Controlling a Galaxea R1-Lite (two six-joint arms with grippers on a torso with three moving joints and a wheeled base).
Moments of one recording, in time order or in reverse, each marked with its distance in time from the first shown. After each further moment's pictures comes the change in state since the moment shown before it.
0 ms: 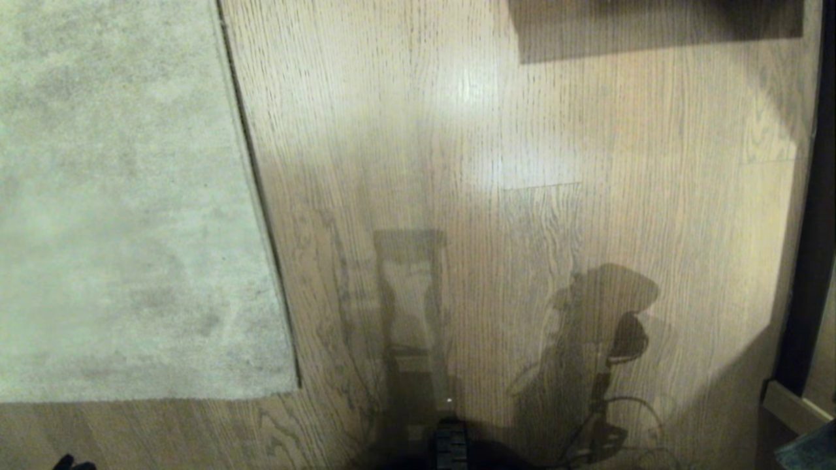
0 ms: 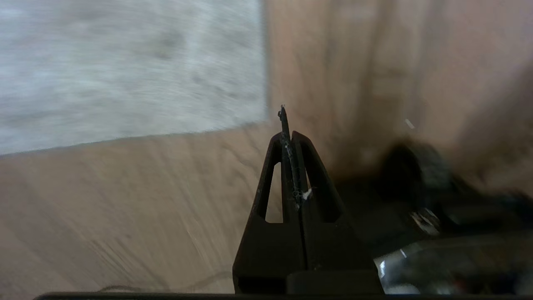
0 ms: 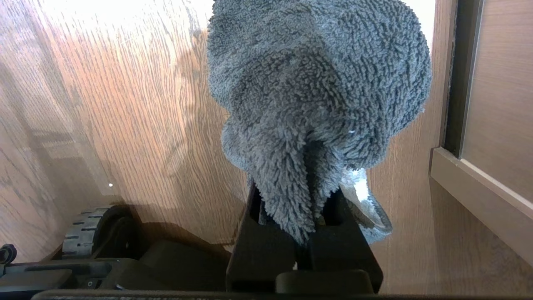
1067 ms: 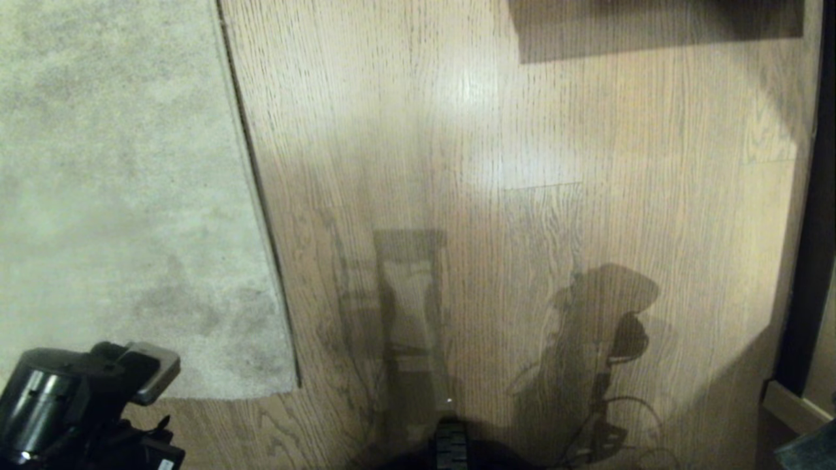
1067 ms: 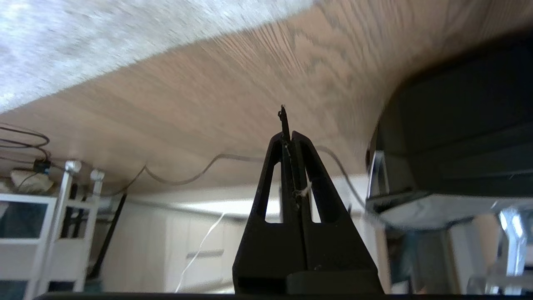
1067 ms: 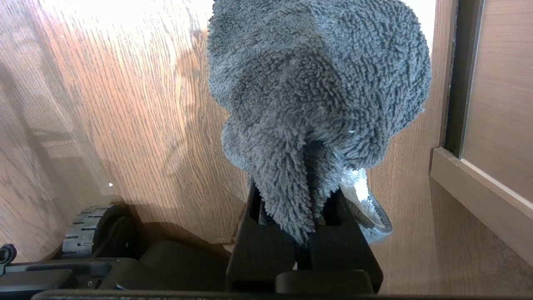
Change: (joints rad) left arm -0.233 0.791 -0.154 0.000 0.427 0.064; right arm 0.000 0.000 0.000 0.000 0.000 0.000
